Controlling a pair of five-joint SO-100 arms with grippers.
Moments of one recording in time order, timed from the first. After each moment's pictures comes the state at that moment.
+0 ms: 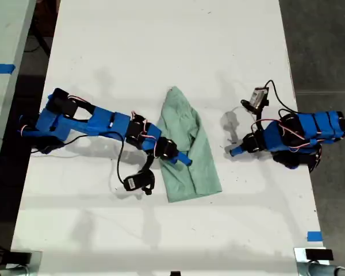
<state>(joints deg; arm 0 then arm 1) 2.6 64.1 68.6 45.7 5.2 -5.2 198.8 174.8 75.1 -12.0</state>
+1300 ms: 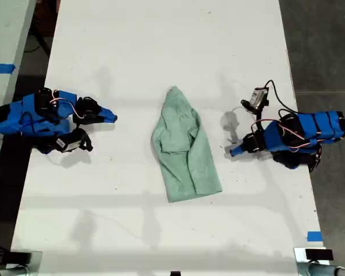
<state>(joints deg) -18.1 204.6 186.2 58.2 -4.6 -5.2 198.8 174.8 75.2 -12.0</state>
